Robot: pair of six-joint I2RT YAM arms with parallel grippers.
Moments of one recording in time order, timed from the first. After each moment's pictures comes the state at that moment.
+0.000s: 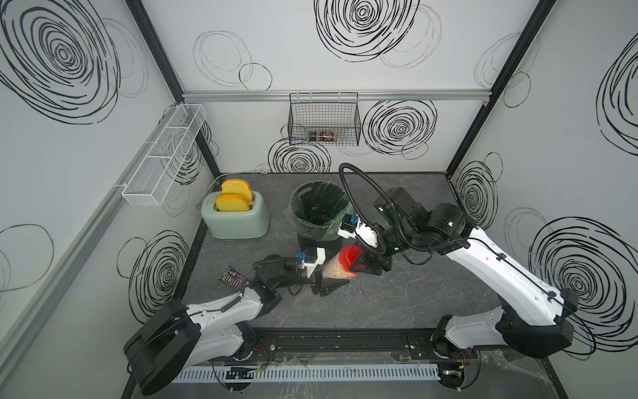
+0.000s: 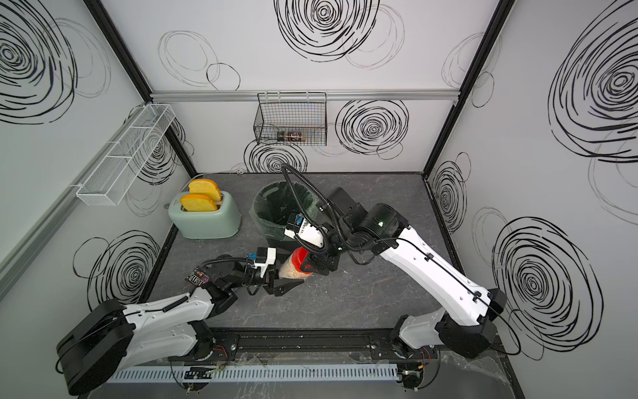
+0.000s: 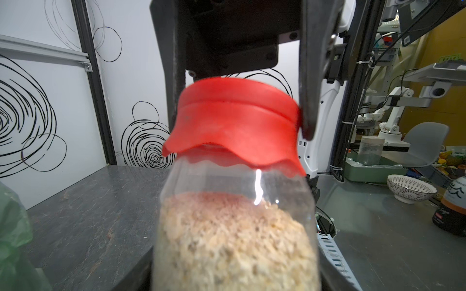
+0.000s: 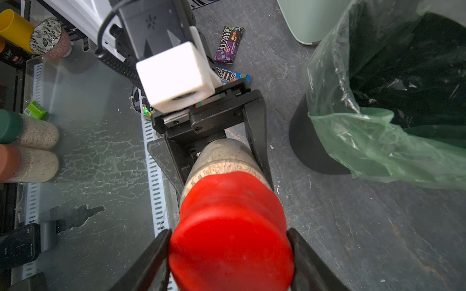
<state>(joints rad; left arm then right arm) -0.73 1.13 0.32 0.99 0.73 -0.14 0.91 1.36 1.68 -1.28 -0.34 -0.29</state>
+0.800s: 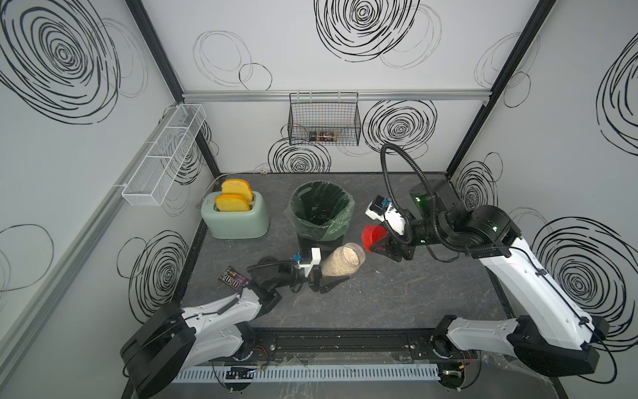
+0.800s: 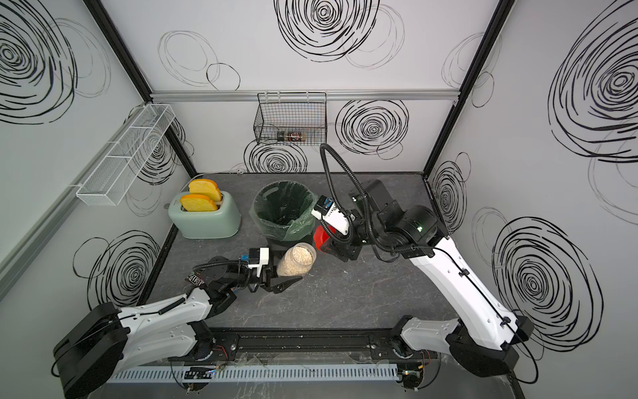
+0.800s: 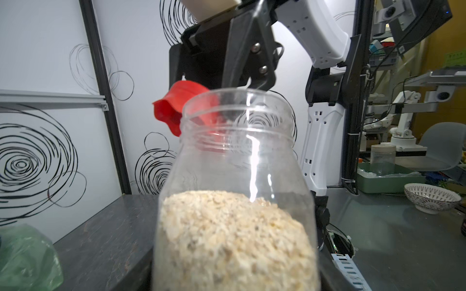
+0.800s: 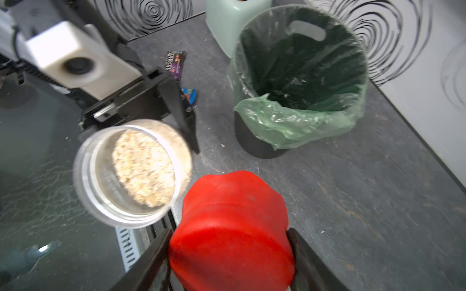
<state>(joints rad) -0.74 1.09 0.33 1.09 0.68 -0.10 0.75 1.23 1.70 -1.28 -0.23 -0.27</state>
